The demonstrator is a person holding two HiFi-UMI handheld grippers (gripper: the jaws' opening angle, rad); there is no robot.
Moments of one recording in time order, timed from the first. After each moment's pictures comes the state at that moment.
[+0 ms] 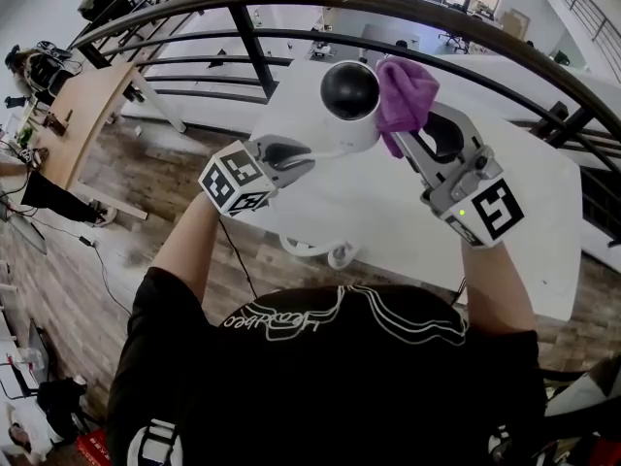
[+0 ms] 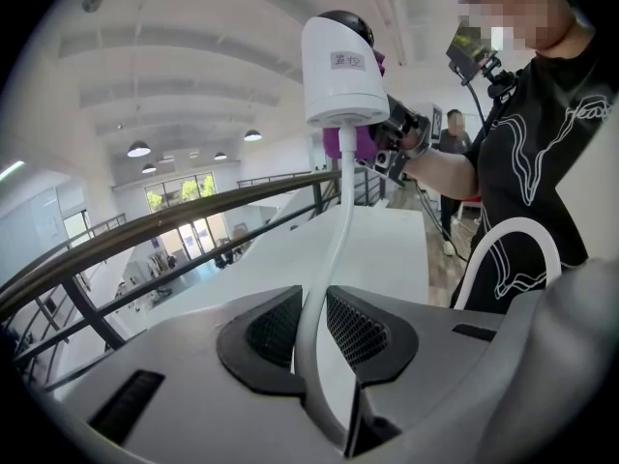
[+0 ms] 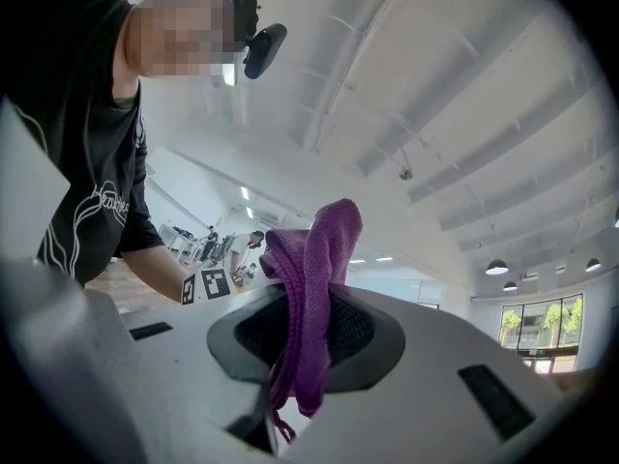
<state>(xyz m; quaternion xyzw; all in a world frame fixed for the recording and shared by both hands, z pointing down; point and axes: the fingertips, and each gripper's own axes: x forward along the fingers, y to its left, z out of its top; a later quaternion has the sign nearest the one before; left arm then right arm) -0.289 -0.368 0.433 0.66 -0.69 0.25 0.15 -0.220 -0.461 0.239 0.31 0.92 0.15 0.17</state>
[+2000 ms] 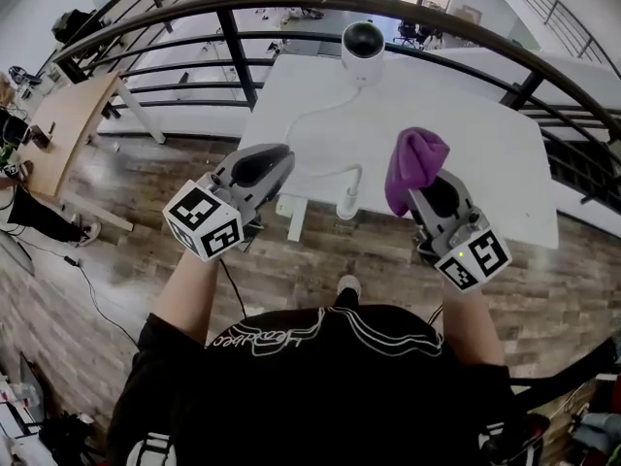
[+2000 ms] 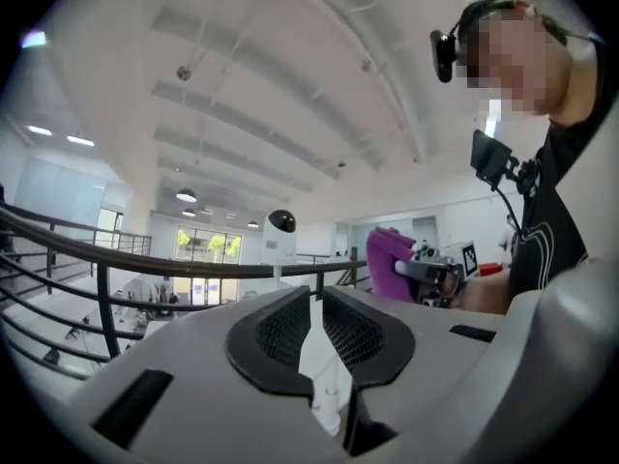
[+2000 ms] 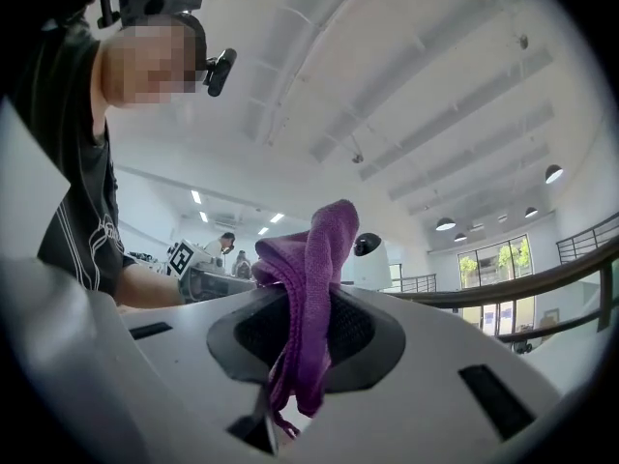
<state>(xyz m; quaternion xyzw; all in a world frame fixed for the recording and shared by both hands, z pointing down) -0.156 -0.250 0.317 0.64 -0.77 0.00 0.02 -0.050 -0.390 0.297 0.20 0.98 0.01 0.09</state>
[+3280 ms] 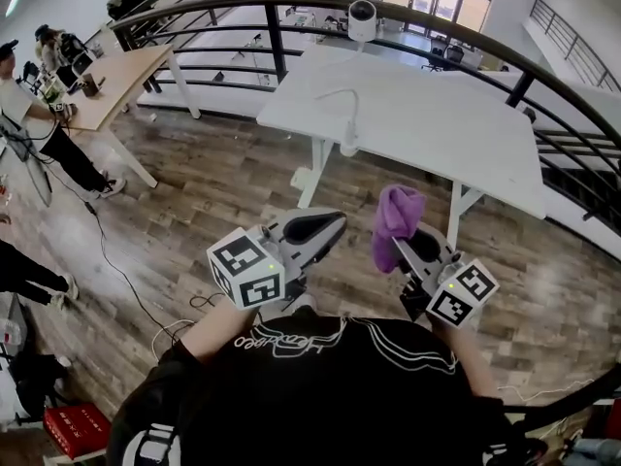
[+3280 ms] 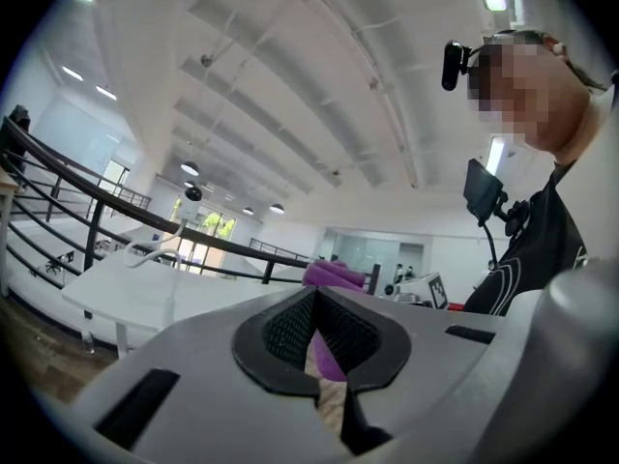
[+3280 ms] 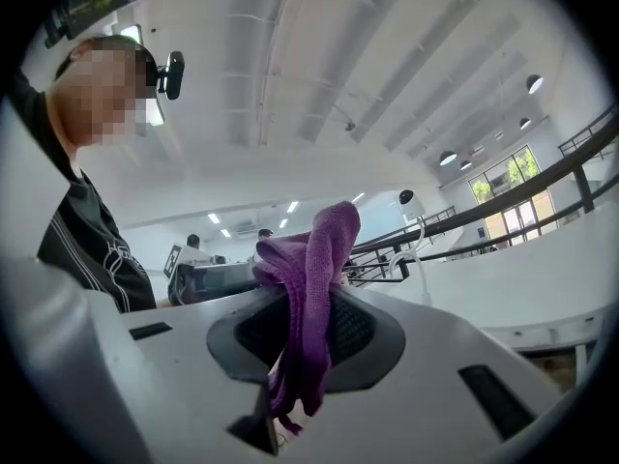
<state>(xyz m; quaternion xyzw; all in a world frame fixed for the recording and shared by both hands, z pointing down) 0.277 -0.200 0.309 0.65 -0.75 -0.10 0.08 0.304 -0.276 0.331 0.28 0.95 -0.13 -0.02</state>
